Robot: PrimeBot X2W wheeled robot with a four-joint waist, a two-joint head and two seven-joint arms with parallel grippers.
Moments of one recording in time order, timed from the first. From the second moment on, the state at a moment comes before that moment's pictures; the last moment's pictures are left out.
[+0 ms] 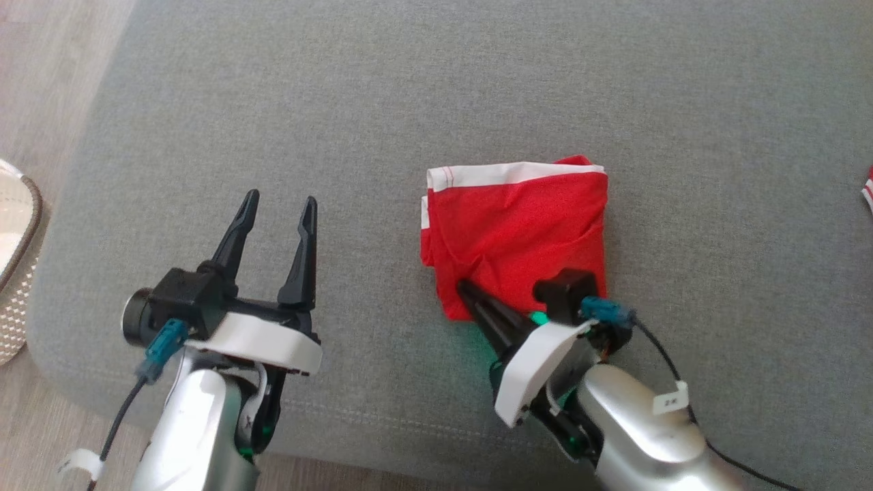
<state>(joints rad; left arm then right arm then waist) -0.21 0.09 -0.24 0.16 -0.20 -0.03 -0.25 -0.43 -0.07 0.72 0.58 0.53 0.13 -0.06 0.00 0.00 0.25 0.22</state>
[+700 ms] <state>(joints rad) -0.19 0.10 -0.22 0.15 -0.20 -0.01 -0.25 -0.44 -0.10 0.45 0.40 0.47 0.13 -0.21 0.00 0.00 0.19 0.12</state>
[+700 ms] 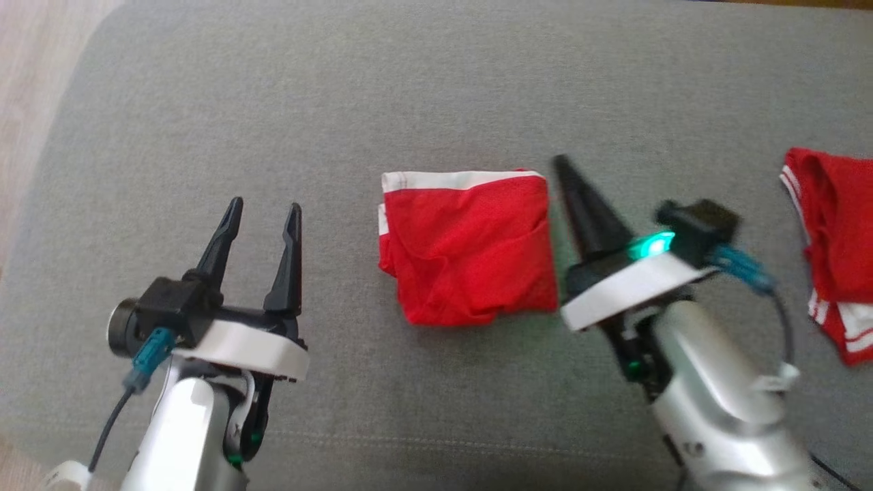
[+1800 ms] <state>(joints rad) -0.08 0.16 -0.24 0.11 -0.19 0.02 -0.23 0.04 -0.07 -0.04 -0.11 0.15 0.13 0.03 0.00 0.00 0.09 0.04</state>
